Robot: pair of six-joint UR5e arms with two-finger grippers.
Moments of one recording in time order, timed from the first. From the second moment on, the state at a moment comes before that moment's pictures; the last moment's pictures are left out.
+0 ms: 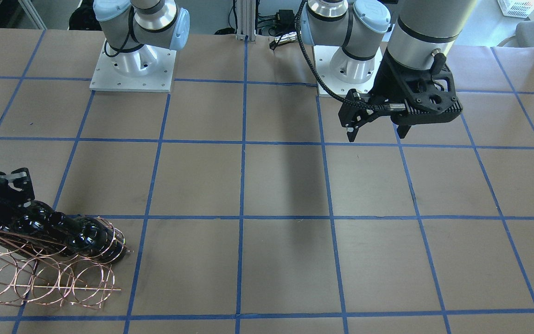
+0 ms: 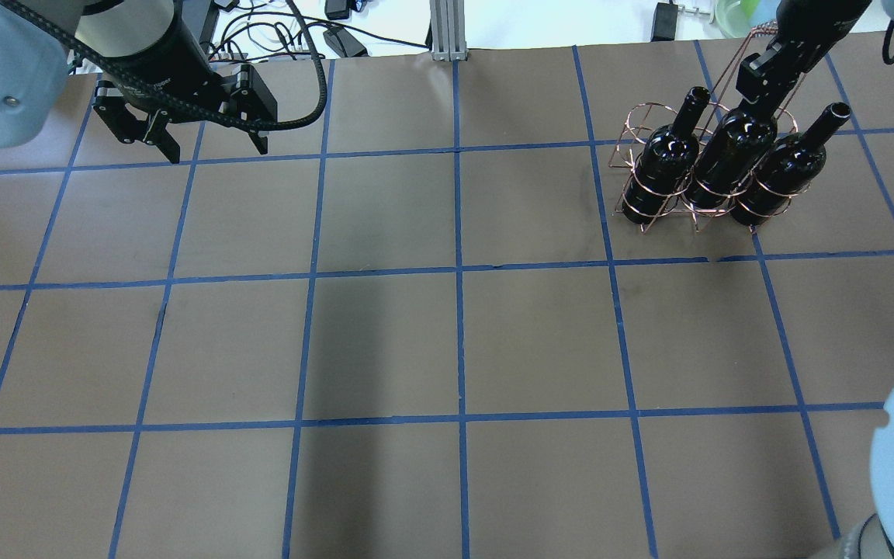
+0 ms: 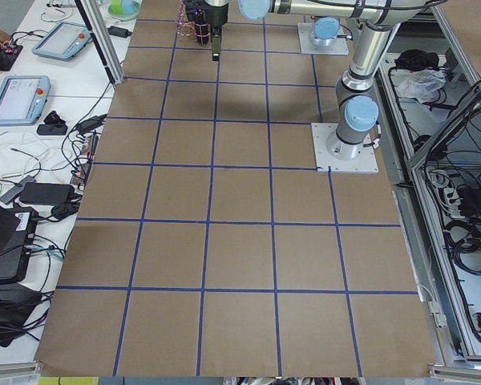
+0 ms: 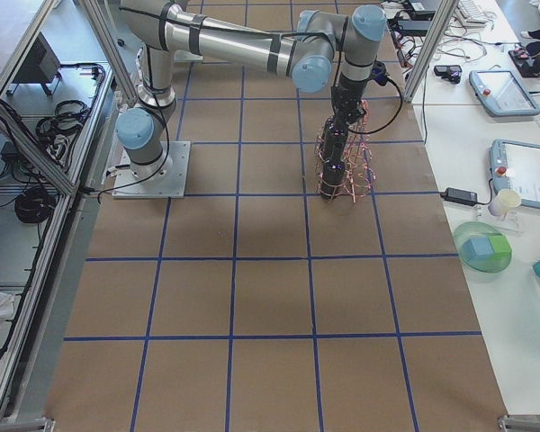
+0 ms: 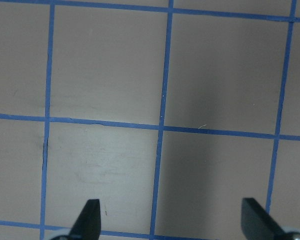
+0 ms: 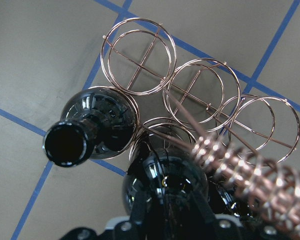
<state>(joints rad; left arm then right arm) -1.60 -1.63 -1.49 -1.51 1.61 -0.12 1.33 -1.24 1.34 -1.68 -1.56 -0.73</state>
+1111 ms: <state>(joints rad) -1.60 -1.62 -1.49 -1.50 1.61 -0.12 1.34 -1.23 1.40 -1.71 -1.56 -0.68</state>
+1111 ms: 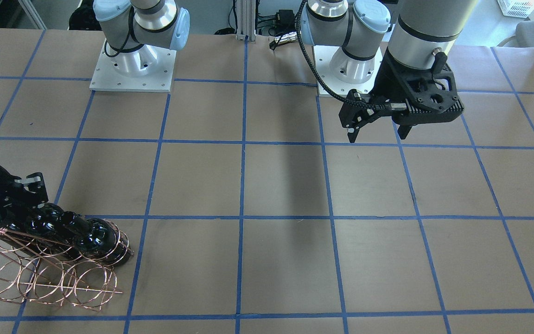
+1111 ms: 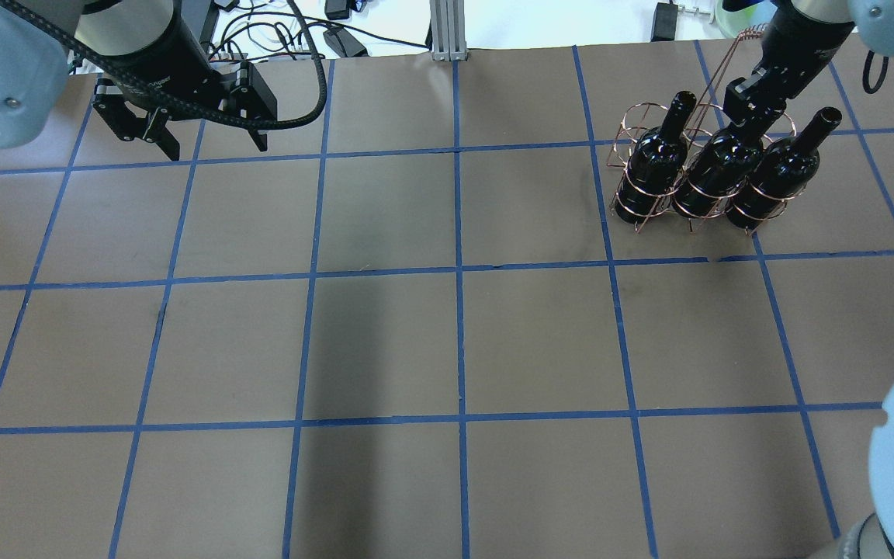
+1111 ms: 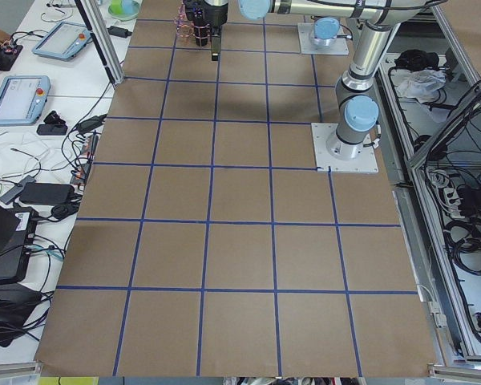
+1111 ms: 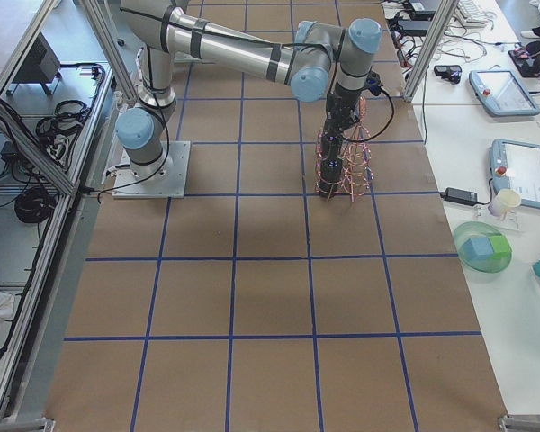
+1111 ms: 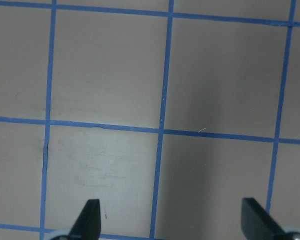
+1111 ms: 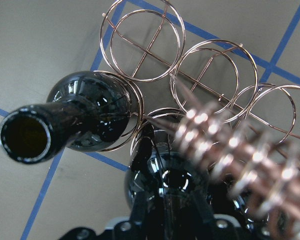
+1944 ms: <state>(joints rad) -1.60 -1.63 -1.49 -1.47 1.61 -0.12 1.36 -1.31 1.41 -1.66 -1.63 -0.64</state>
